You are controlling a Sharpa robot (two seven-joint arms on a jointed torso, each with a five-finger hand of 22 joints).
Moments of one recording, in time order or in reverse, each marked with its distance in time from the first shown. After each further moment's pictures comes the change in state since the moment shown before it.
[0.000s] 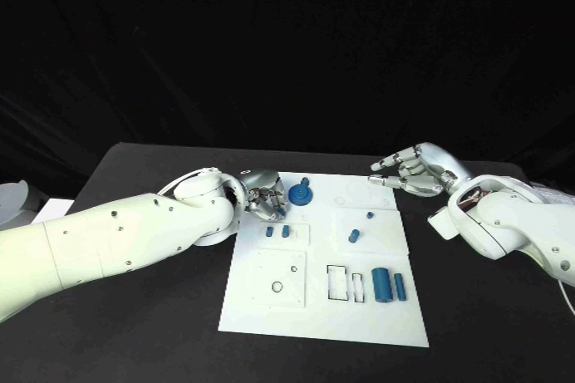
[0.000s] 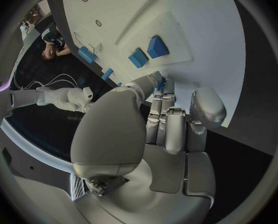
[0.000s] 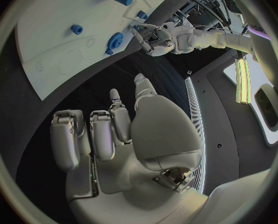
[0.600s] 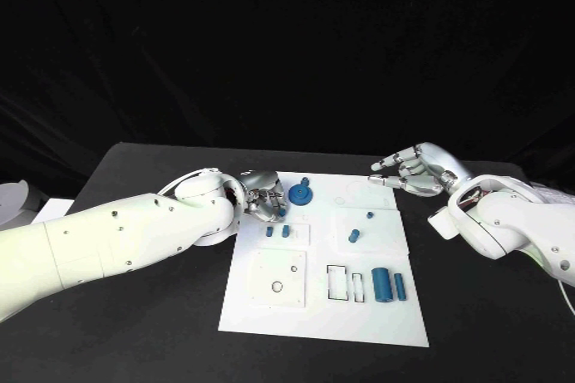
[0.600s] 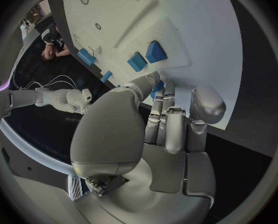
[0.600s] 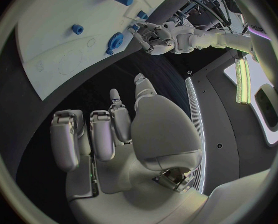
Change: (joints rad) left arm -0.001 0.001 -0.001 -0.002 0.000 0.024 -0.019; left_hand -0.035 -0.030 -0.021 0.004 0.000 -0.066 0.013 -0.054 -0.022 -0.065 0.021 -0.029 -0.009 0.000 0.007 -0.006 -0.030 0.000 -0.004 0.004 -0.038 -0.023; right arm -0.001 0.001 0.000 -0.003 0.000 0.001 0.000; right_hand 0.000 0.000 0.000 0.000 0.000 0.000 0.000 0.000 0.000 0.000 0.000 0.003 -0.002 0.000 0.000 0.000 0.000 0.000 0.000 0.000 0.000 0.000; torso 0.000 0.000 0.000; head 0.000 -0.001
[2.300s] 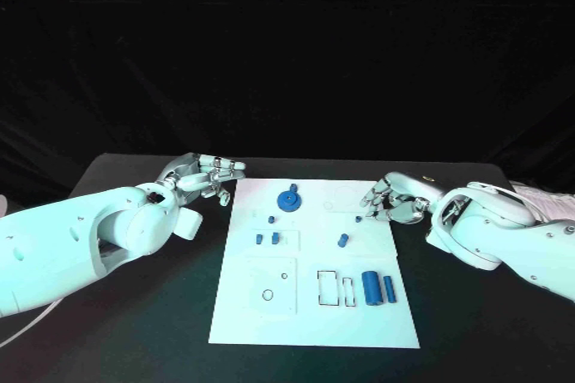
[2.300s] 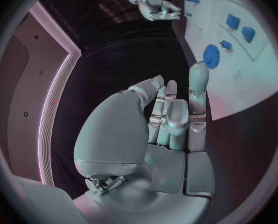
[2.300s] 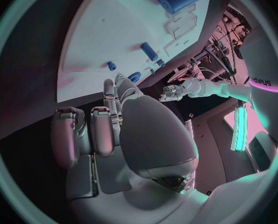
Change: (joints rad) left arm 0.005 -0.239 0.003 0.081 1.265 -0.135 0.486; left_hand 0.036 0.065 -0.049 0.006 0.000 -0.033 0.022 0.048 0.005 -0.005 0.003 0.136 0.020 -0.072 0.010 -0.155 -0.307 0.046 -0.082 0.021 -0.430 -0.275; right arm -0.023 -0.032 0.000 0.068 -0.540 0.140 -0.190; right_hand 0.225 -0.029 0.187 -0.034 -0.089 0.093 -0.010 0.007 -0.001 -0.262 0.009 -1.195 -0.995 0.000 0.000 -0.091 0.000 0.031 -0.003 0.000 -0.073 0.000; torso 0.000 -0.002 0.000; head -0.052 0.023
